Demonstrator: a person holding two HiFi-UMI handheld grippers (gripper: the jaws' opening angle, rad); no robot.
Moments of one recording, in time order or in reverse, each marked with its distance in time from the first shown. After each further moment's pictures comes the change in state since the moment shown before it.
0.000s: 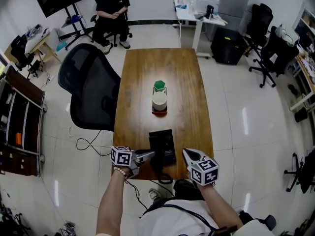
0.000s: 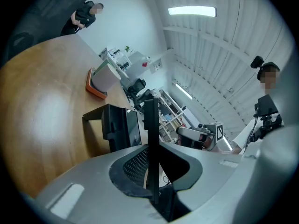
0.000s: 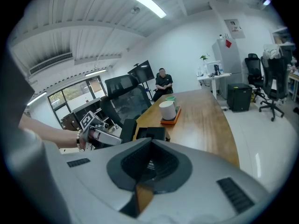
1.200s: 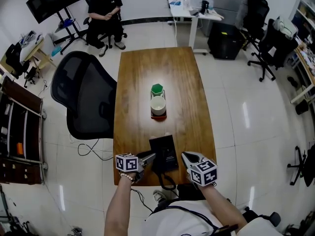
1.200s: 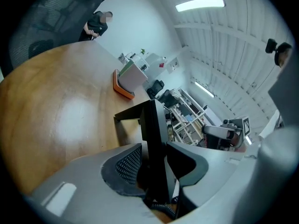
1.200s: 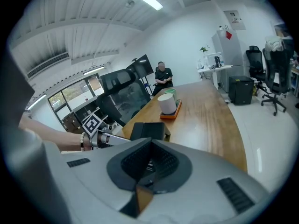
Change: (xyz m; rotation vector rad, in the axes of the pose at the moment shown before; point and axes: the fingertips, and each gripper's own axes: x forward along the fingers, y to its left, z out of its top) left arm 0.008 0.074 -0.006 -0.033 -0.022 0.261; right arm 0.028 -0.011 -0.011 0.033 0.071 0.020
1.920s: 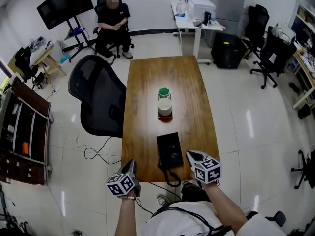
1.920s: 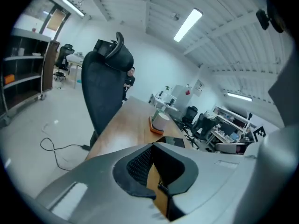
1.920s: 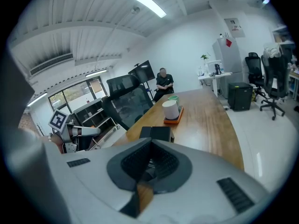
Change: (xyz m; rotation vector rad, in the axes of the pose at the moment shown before) left arm -0.175 -0.036 0.009 0.038 -0.432 0.545; right arm -0.023 0.025 0.005 -0.026 -0.070 -0.012
